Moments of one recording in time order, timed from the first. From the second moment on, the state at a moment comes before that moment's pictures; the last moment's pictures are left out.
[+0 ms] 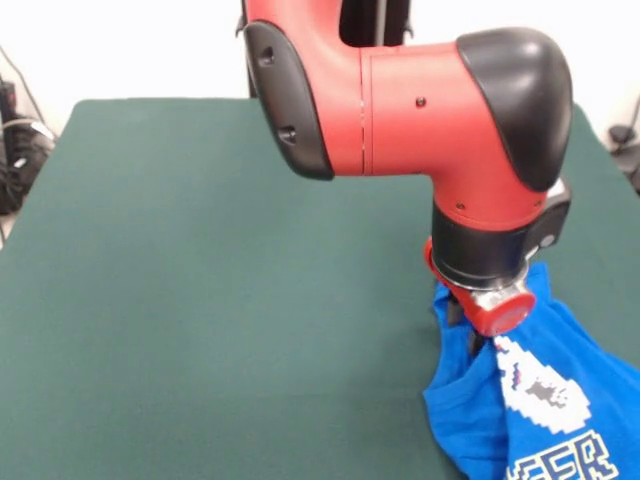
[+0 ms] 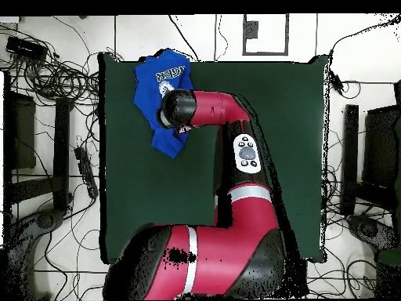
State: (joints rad) arm -0.12 -0.17 0.15 0.97 -0.13 0.86 2.93
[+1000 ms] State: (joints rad) arm -0.08 -0.22 0.08 0.96 -0.21 0.86 2.93
